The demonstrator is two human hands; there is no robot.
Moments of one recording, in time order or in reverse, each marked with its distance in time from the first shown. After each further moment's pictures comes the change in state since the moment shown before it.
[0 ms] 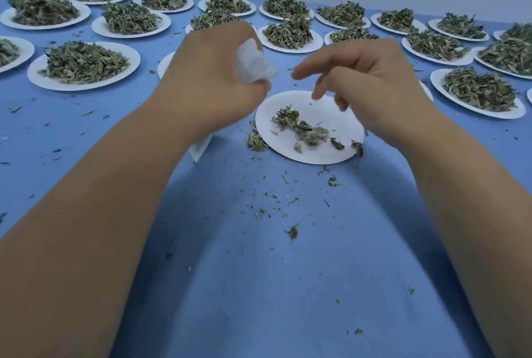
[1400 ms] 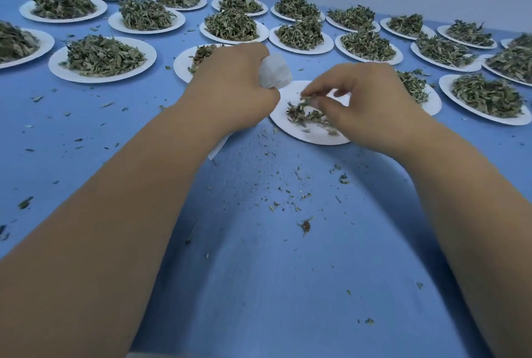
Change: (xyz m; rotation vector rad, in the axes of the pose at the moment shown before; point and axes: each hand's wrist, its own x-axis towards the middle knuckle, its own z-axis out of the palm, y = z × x) left_hand 0.001 -0.010 0.011 0.125 -0.113 -0.047; right_hand 0.002 0.007 0.016 -0.463 -0.072 -0.144
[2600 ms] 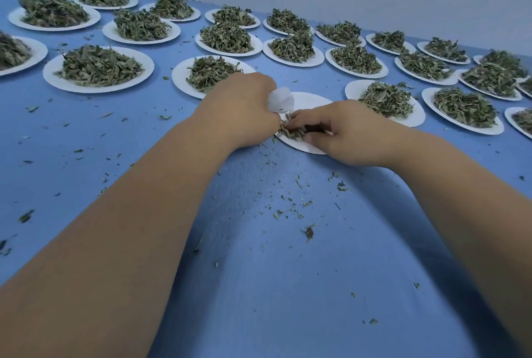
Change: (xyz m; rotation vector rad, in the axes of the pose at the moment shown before) left_hand 0.007 -0.004 0.012 0.084 -0.169 0.090; right_hand 0.003 0.002 0.002 -0.143 -0.445 0.089
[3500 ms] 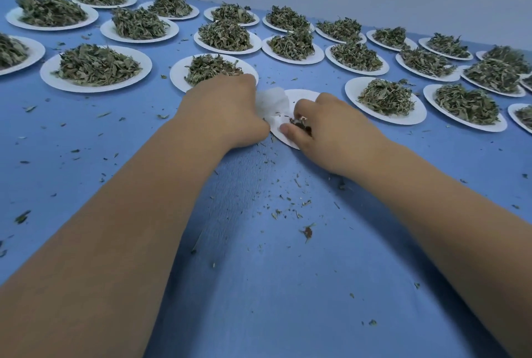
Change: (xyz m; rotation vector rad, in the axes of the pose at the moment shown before) left_hand -0.008 -0.007 -0.004 0.192 -0.006 -0.138; right_hand 0.012 -0.020 0.026 -0.252 0.223 0.228
